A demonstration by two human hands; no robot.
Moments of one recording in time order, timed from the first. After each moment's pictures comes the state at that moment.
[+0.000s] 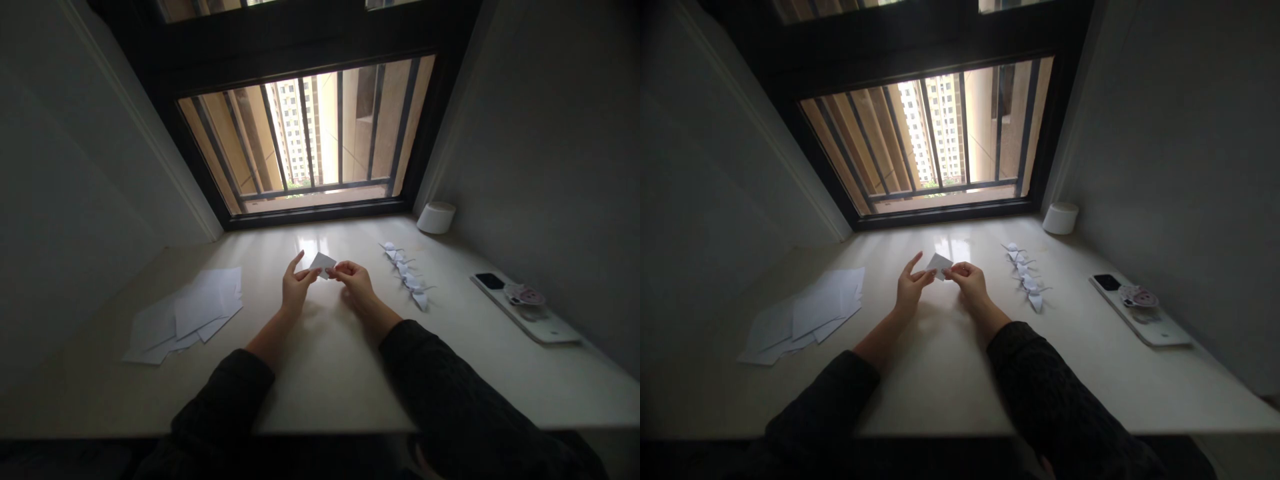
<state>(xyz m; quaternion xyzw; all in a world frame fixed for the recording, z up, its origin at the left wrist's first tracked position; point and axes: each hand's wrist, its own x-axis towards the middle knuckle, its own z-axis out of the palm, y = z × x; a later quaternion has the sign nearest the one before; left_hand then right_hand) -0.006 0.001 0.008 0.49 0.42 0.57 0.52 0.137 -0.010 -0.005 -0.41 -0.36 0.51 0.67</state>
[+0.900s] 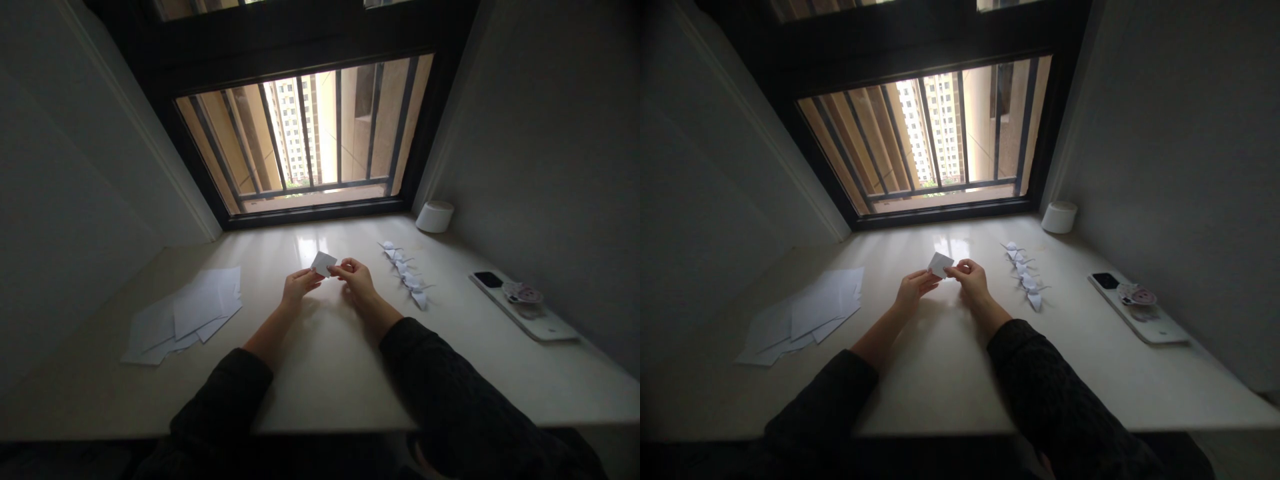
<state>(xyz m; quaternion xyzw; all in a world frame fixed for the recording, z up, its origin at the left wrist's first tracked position) -0.010 0.004 0.007 0.45 0.43 0.47 0.63 0.144 -0.005 -0.007 -0.45 -0.37 0.49 0.65</state>
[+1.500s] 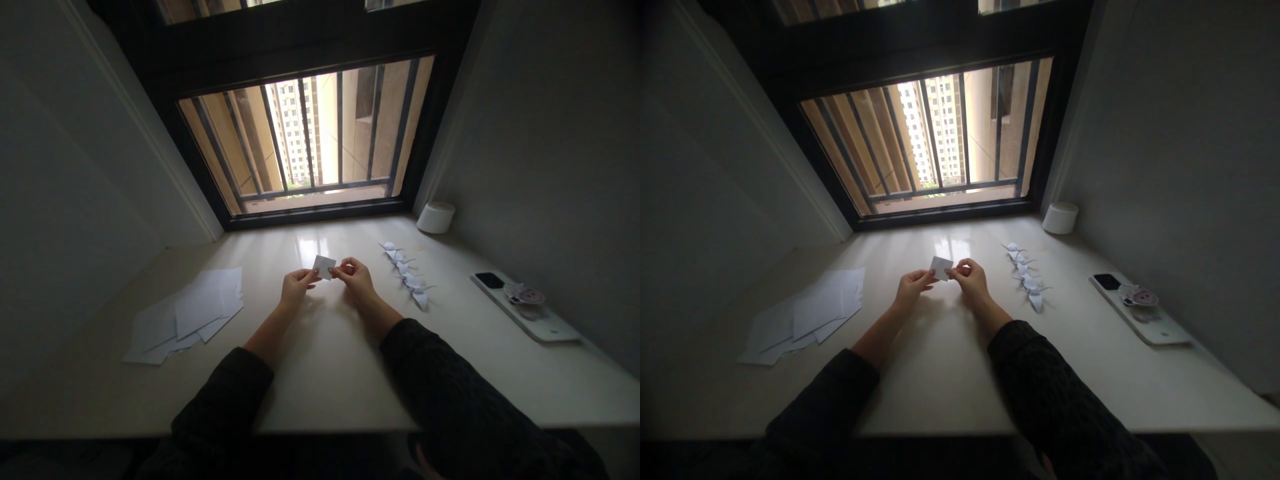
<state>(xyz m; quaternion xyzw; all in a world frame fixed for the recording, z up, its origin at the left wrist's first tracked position) -0.014 0.008 0.003 0.53 0.46 0.47 0.54 0.143 -0.004 -0.013 -0.42 -0.41 0.48 0.65</state>
